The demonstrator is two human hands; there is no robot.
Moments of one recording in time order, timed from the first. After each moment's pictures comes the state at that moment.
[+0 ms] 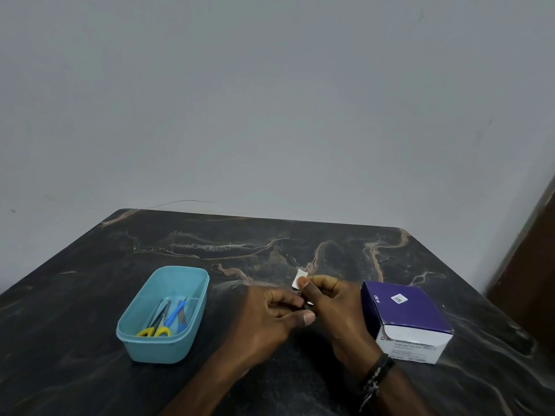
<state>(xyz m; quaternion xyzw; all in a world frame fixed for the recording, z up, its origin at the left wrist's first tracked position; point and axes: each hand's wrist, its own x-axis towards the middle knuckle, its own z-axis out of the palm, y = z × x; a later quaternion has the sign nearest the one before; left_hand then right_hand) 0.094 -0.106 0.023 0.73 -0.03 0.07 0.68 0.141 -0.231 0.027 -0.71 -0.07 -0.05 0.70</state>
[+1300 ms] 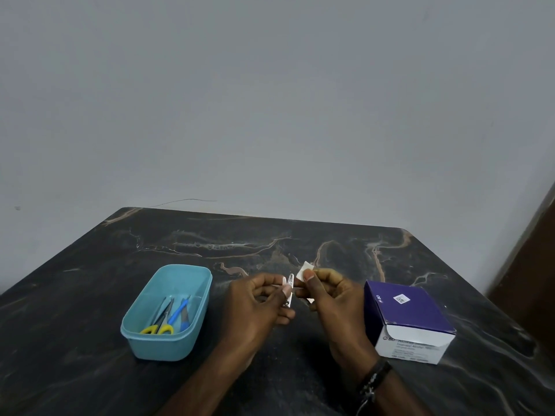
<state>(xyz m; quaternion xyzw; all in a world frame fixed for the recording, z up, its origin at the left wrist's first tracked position) 0.099 -0.100 0.022 0.67 0.05 0.17 0.72 0.132 -0.225 0.031 -0.68 -0.10 -0.08 0.72</state>
